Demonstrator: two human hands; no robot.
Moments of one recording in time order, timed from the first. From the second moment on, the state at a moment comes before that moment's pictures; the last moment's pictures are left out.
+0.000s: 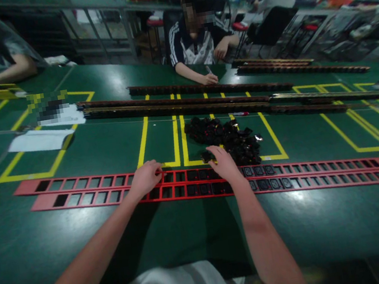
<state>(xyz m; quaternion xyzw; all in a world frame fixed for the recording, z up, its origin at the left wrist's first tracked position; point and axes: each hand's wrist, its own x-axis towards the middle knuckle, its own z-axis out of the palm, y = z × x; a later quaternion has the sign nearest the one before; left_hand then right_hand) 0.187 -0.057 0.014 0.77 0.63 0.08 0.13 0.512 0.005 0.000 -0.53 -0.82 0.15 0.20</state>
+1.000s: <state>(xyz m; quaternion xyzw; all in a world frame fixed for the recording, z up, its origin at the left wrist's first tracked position) 0.186 -0.058 0.011 0.76 0.63 0.10 0.11 0.427 -0.040 0.010 -0.40 -0.83 0.24 0.31</state>
